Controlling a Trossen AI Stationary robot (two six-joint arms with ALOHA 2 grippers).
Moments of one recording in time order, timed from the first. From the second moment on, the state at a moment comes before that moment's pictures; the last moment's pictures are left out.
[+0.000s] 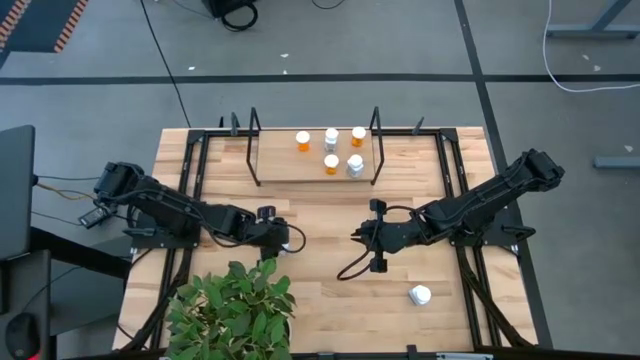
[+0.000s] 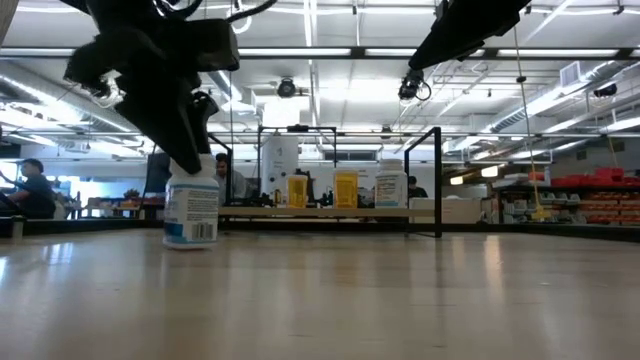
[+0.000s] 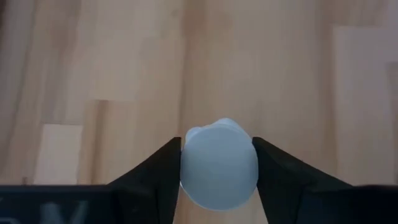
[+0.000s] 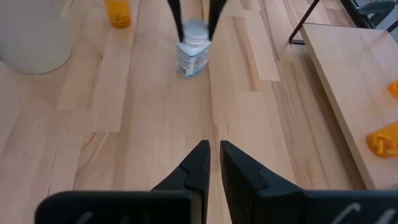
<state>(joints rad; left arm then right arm) -0.27 1.46 0.87 -0.47 -0.23 -0.25 0.39 1.37 0.97 -0.37 0.42 0.21</state>
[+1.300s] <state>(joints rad) 0.24 1.55 1.13 -0.40 -0.29 -0.28 0.39 1.37 0.97 -0.41 0.42 0.23</state>
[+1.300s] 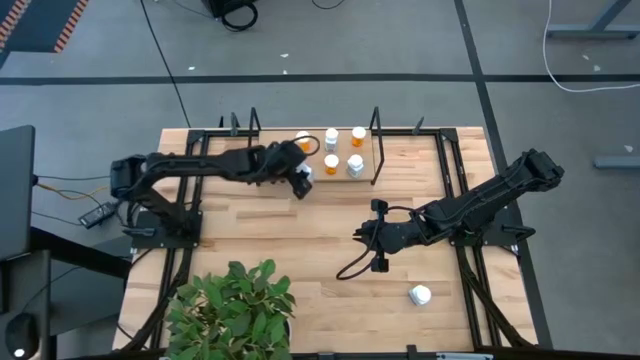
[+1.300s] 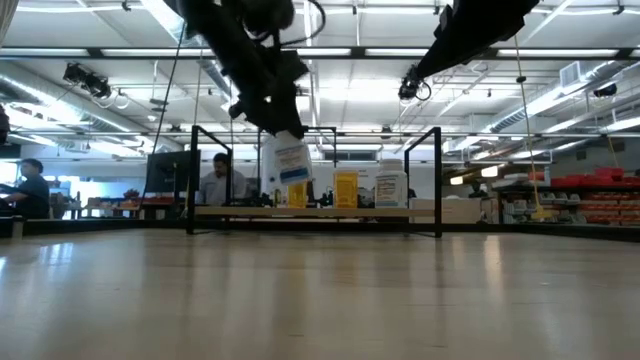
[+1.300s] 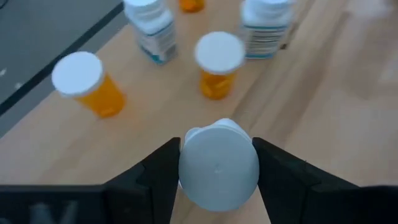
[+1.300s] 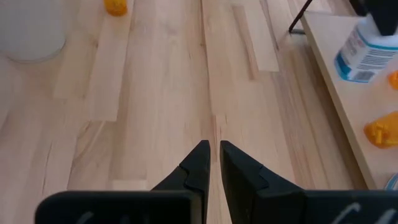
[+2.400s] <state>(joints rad) 0.36 1.78 1.34 -0.56 -0.33 -0.28 0.39 1.37 0.97 -0.45 0.39 0.27</state>
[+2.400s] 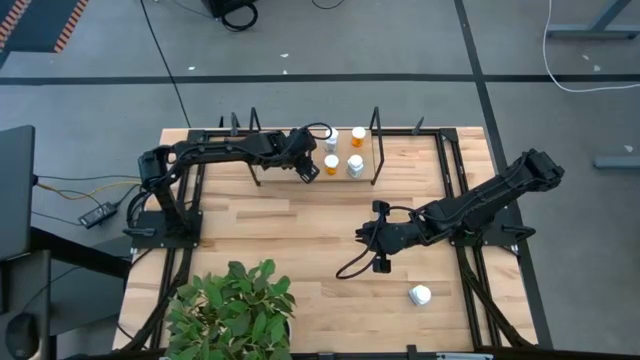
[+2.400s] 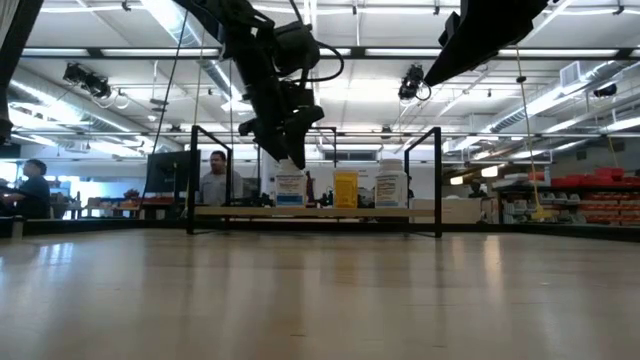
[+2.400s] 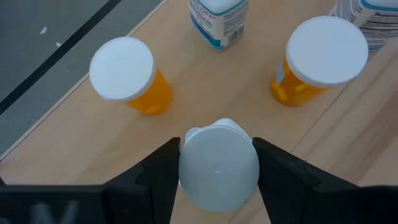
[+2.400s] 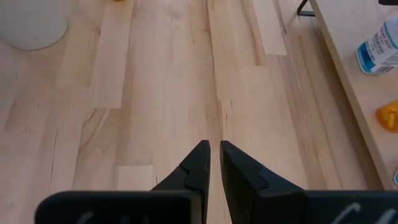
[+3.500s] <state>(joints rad) 0.35 1.78 1.33 -0.58 -0.28 -0.26 0.39 1.37 0.97 -0.45 0.39 0.27</state>
